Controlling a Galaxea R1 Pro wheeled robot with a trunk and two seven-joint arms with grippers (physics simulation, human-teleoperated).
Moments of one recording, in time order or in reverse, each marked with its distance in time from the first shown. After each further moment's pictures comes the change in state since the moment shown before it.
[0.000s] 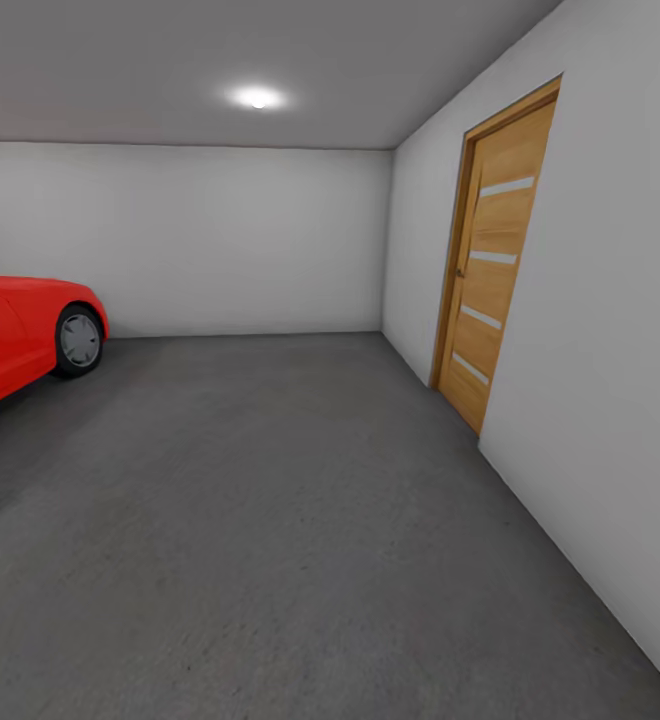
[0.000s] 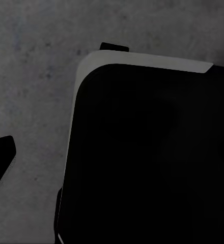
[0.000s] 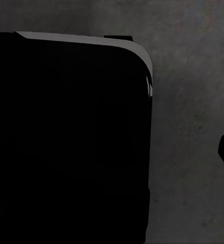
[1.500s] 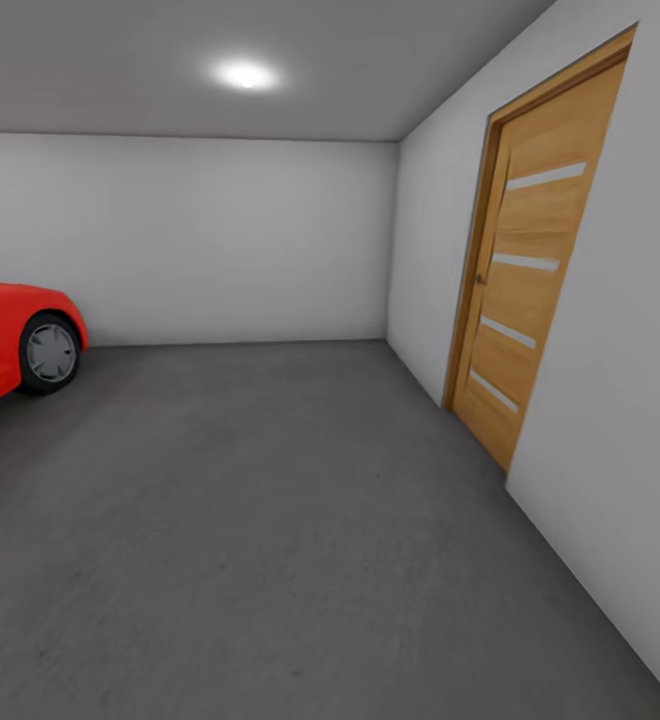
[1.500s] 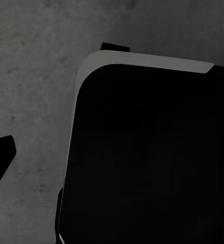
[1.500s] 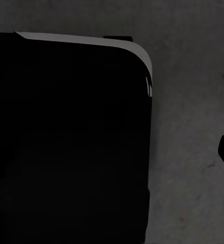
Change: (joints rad) left arm 0.000 0.002 0.000 0.000 0.000 0.000 0.000; right arm 0.000 0.000 0.000 0.000 0.000 -0.002 0.000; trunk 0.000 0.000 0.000
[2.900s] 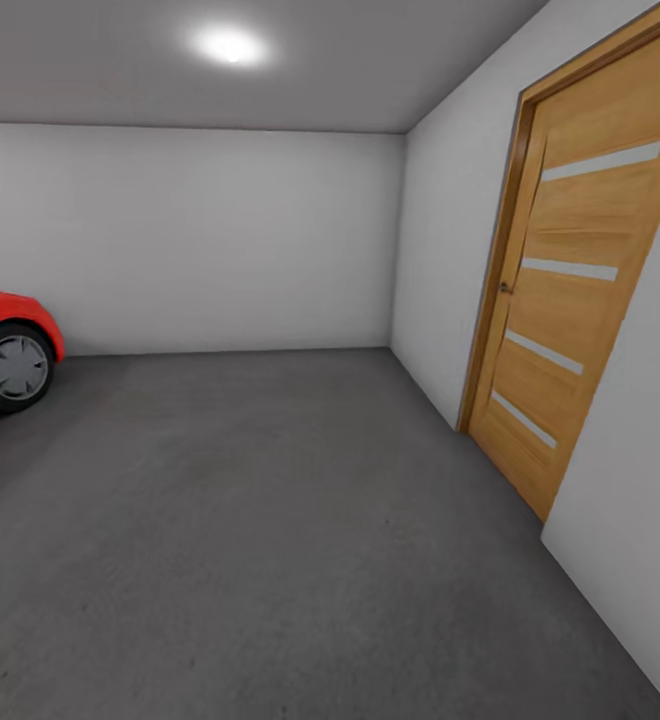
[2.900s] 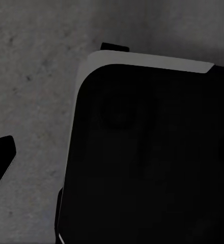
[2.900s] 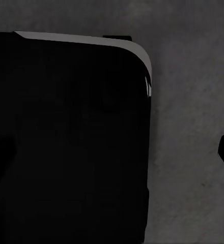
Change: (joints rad) left arm 0.000 -0.001 0.000 0.000 0.000 0.000 0.000; right arm 0.000 -0.001 0.000 0.000 0.000 0.002 0.000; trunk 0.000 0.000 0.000
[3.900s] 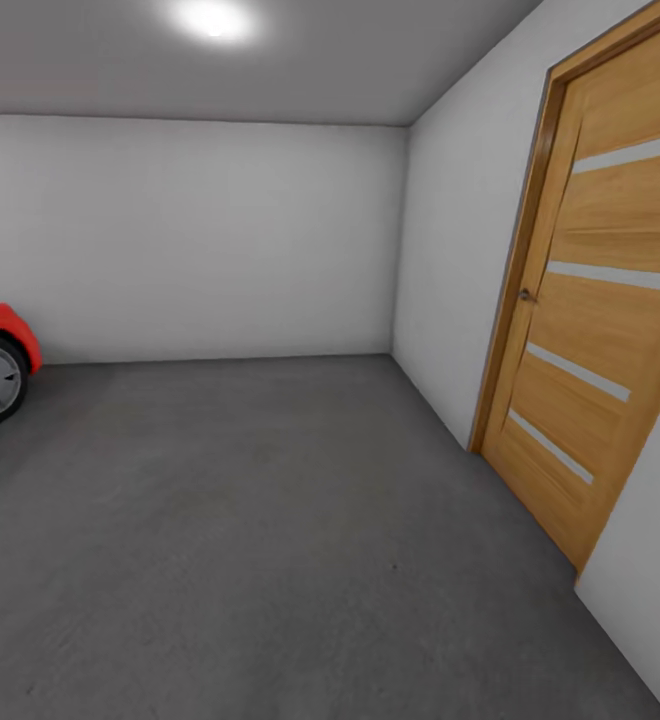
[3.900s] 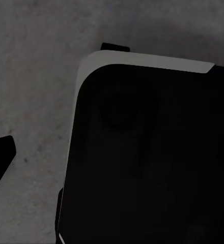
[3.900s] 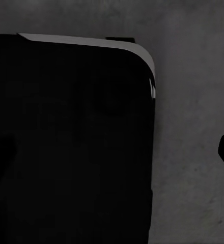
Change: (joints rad) left arm 0.000 0.001 0.000 0.000 0.000 0.000 0.000; right arm 0.000 0.005 -0.001 0.000 0.001 -0.006 0.000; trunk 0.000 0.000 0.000
